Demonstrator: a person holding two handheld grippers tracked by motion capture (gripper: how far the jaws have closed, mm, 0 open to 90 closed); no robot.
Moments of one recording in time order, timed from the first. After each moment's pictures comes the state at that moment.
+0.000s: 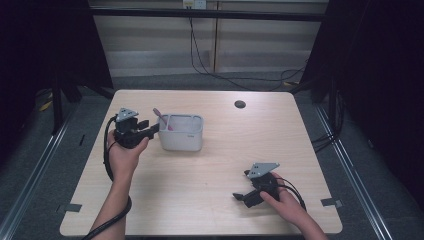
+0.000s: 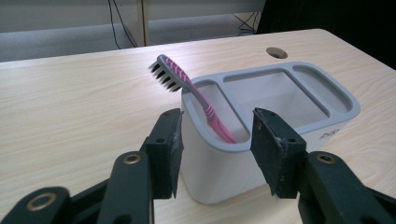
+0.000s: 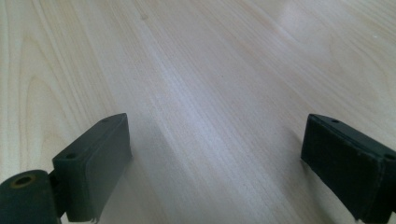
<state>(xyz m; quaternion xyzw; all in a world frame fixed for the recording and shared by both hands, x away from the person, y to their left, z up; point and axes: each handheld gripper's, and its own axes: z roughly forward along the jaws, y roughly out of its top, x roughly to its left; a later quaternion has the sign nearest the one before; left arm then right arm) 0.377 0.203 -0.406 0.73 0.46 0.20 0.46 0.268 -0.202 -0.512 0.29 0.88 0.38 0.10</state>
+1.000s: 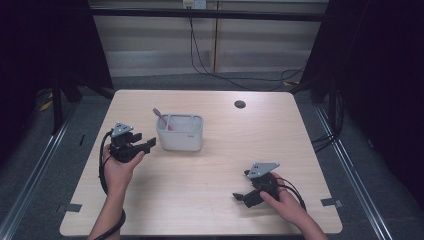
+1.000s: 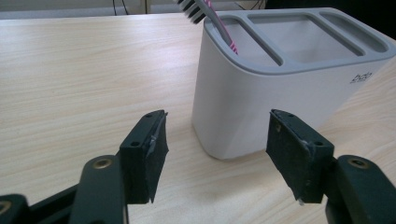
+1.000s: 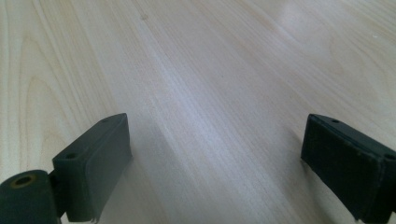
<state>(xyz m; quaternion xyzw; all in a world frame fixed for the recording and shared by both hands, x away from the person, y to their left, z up) 0.361 0.223 -0.446 0.73 0.47 0.19 0.45 0.268 -0.202 -0.512 0.28 0.88 0.38 0.10</state>
